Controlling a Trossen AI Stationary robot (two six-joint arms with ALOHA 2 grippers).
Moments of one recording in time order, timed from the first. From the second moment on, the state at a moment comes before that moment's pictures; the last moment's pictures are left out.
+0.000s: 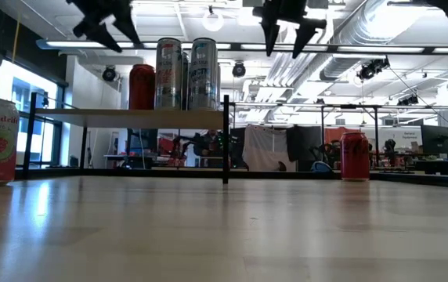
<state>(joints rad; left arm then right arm) 0.67 0.95 1.14 -0.73 -0.27 -0.19 -0.42 1.90 2.31 -1.57 0.39 0.60</state>
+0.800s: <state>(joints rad) 0.67 1.11 1.20 -0.82 -0.33 -0.23 -0.39 1.90 2.31 -1.57 0.39 0.60</state>
